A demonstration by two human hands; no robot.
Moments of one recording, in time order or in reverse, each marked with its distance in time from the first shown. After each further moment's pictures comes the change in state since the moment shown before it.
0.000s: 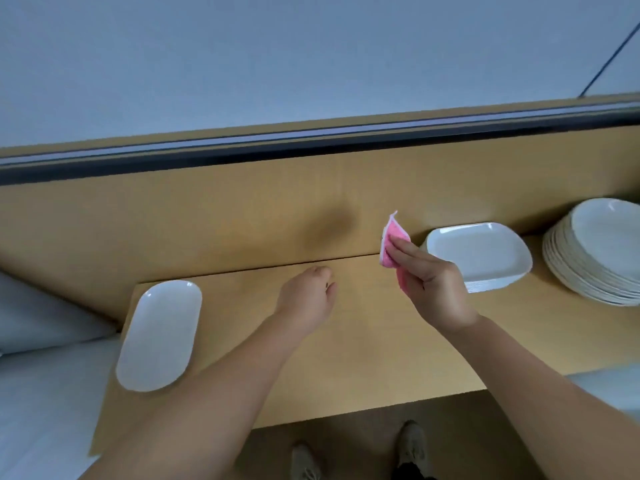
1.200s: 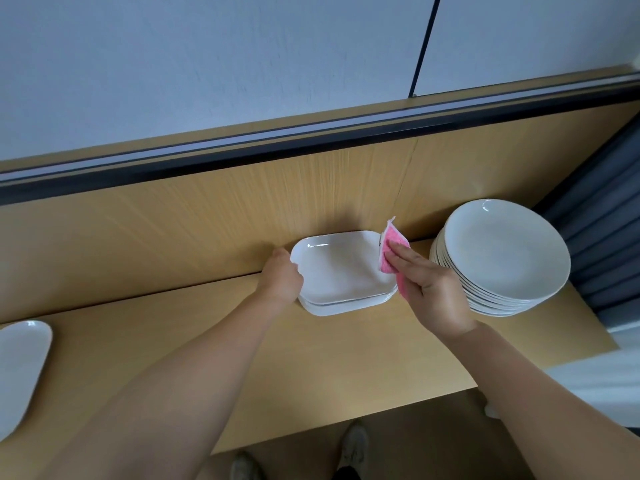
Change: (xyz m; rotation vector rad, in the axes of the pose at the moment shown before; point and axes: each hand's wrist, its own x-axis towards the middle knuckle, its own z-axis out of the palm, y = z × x) left_hand 0.130 0.216 0.082 -0.324 -0.120 -0.408; right_hand -0.037 0.184 -0.204 -0.076 0.014 0.077
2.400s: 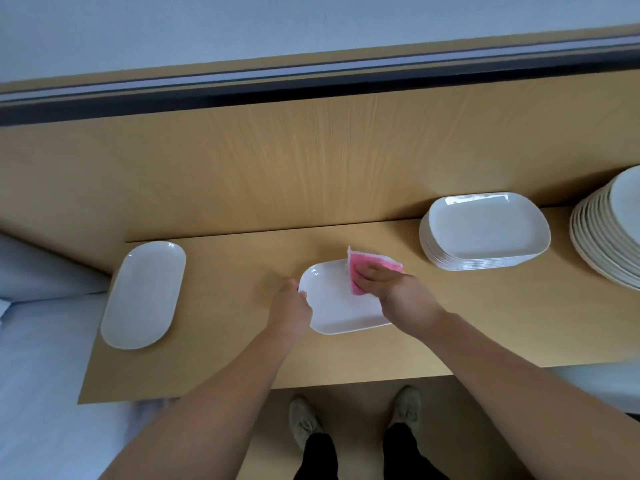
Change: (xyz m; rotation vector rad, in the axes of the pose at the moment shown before) left_hand -0.065 -0.250 -0.067 -0.113 -0.002 -0.205; right_hand -0.020 -0.142 0.224 -0.264 -0.405 -0.330
